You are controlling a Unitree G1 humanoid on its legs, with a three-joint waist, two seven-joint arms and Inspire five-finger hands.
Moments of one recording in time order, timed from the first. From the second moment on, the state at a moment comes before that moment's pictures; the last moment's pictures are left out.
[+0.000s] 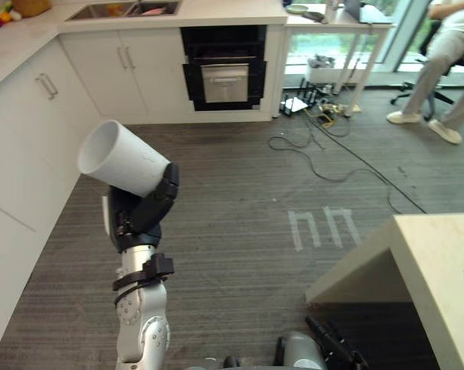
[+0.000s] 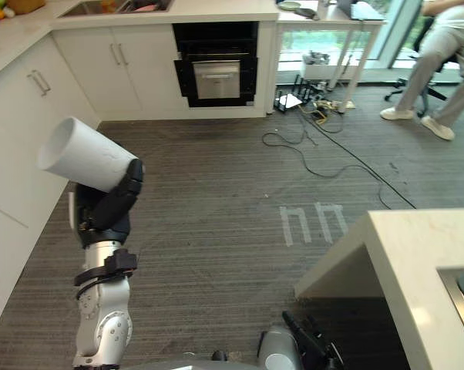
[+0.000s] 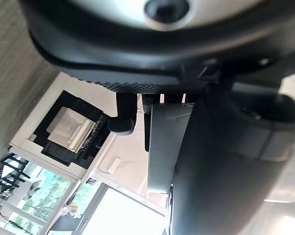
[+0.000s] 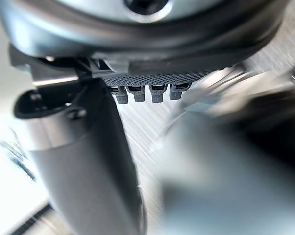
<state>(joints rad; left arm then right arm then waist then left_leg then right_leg) 0.15 0.02 -0.12 -0.26 -0.53 -0.28 0.08 0.28 -0.06 -0.35 0.96 0.51 -0.09 0.51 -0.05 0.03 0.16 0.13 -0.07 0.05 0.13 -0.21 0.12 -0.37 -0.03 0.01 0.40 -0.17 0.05</state>
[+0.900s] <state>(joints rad) -0.06 0.10 -0.34 -0.28 -0.48 -0.28 -0.16 0.40 -0.01 -0.28 0.80 0.60 -0.08 0.50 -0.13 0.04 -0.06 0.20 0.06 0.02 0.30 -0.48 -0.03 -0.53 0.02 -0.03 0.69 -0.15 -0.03</state>
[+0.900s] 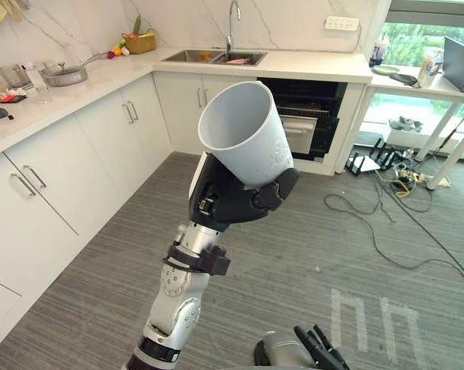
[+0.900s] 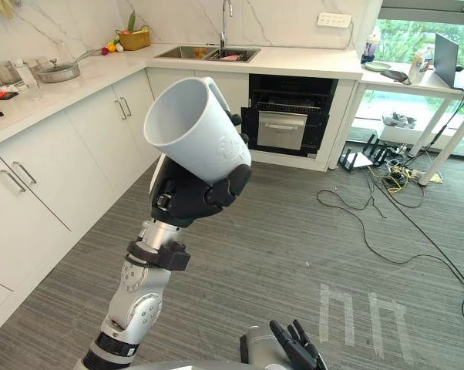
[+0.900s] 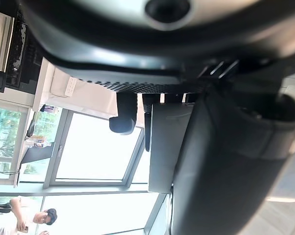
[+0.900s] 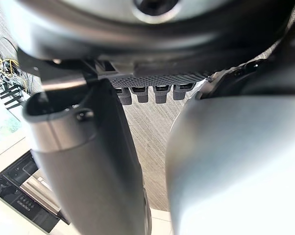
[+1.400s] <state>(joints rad) 0.18 0.05 -0.10 -0.26 -0.51 -0.36 -0.04 0.42 -0.06 -0.21 0.86 0.59 -0.17 0.53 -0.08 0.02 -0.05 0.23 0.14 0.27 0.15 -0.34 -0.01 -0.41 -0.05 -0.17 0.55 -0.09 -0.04</state>
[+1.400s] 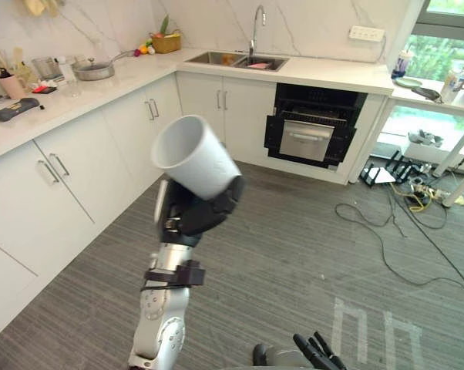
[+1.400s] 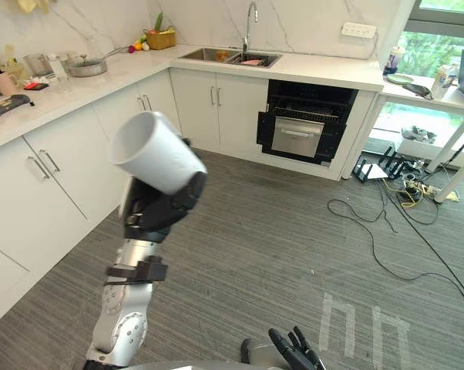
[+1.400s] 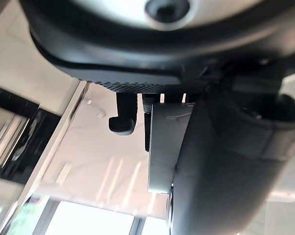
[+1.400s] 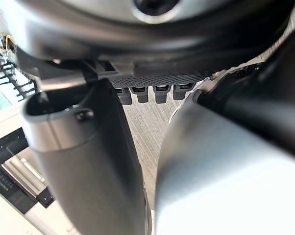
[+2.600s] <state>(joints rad) 0.18 0.09 -0.09 -0.21 -0.50 -0.35 0.00 0.31 -0.05 -0.27 0.97 0.48 -0.25 0.64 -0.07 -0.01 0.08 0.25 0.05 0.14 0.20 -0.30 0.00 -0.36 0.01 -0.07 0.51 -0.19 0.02</state>
